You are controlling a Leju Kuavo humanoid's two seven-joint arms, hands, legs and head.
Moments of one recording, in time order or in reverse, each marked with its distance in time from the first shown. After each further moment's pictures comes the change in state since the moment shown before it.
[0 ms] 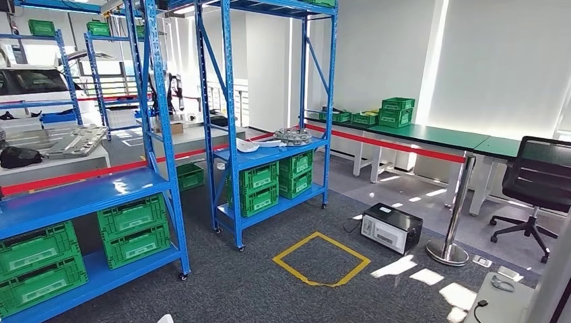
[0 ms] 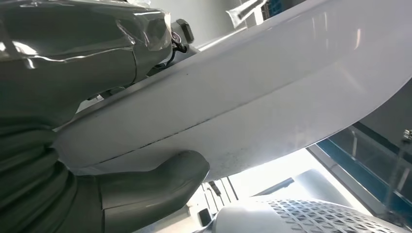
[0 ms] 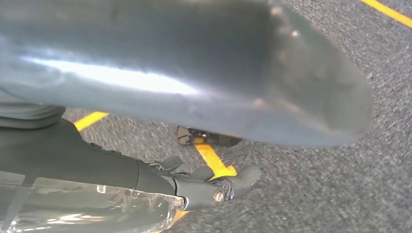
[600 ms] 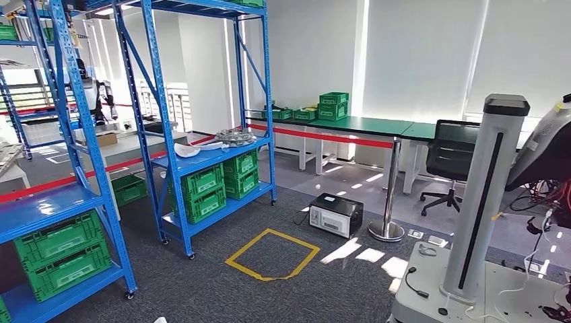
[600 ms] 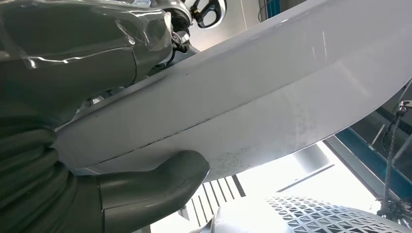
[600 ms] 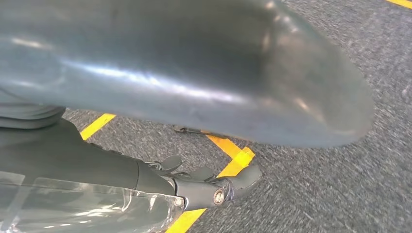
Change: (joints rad) left arm 0.001 0.004 0.001 -0.005 -0.004 0.001 -0.010; right arm -0.007 -0.007 0.000 0.008 0.000 -0.018 -0.001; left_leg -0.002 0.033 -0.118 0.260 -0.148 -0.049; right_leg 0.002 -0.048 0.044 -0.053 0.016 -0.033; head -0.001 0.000
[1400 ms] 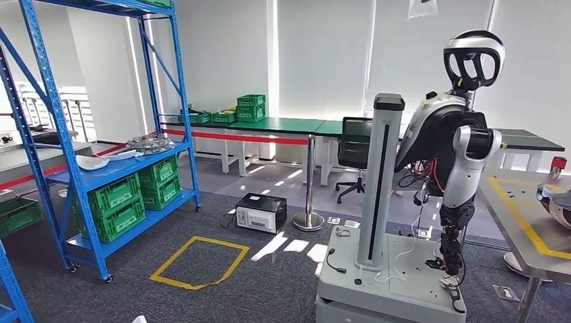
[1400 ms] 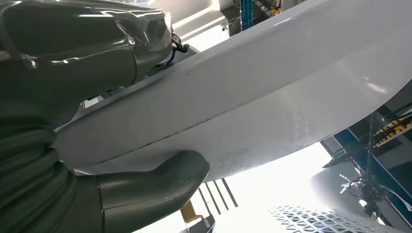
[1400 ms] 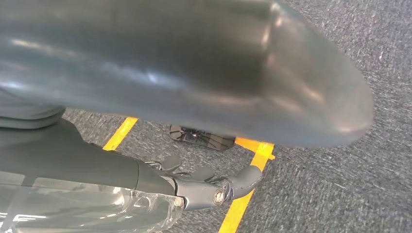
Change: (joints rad) left arm 0.011 0.006 0.029 -0.003 -0.026 0.013 -0.047; right arm 0.008 0.006 0.023 0.001 0.001 0.009 -0.013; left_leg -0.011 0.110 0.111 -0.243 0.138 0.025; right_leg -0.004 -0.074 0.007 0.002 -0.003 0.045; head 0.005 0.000
